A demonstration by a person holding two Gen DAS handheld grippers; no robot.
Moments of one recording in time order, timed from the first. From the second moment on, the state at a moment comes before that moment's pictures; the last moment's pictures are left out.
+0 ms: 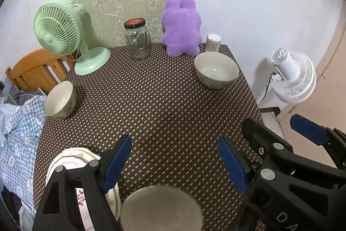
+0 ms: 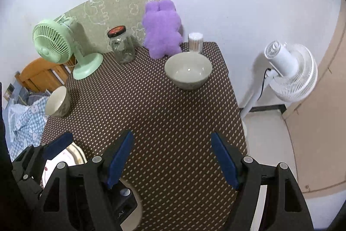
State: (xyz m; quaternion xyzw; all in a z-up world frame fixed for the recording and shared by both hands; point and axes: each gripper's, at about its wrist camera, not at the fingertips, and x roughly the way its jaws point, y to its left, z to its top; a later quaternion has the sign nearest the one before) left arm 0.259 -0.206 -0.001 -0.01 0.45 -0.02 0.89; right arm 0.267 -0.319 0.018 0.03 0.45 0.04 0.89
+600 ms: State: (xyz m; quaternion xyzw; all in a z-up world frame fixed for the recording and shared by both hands) left arm 0.339 -0.256 0.017 -0.02 0.43 0.04 0.90; right arm 0.361 -0.371 0.024 0.02 0.43 0.08 0.90
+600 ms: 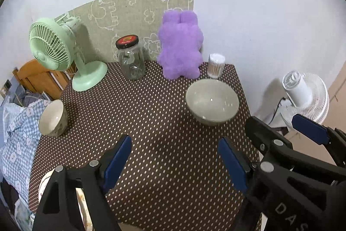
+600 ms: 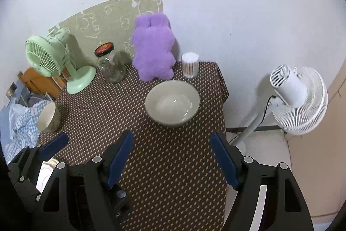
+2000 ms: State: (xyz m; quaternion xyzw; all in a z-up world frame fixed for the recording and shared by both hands) left arm 0.504 -0.266 -0.102 -0.01 0.49 0.06 0.87; right arm 0.536 -0.385 -0.103 0.03 0.49 0.08 0.87
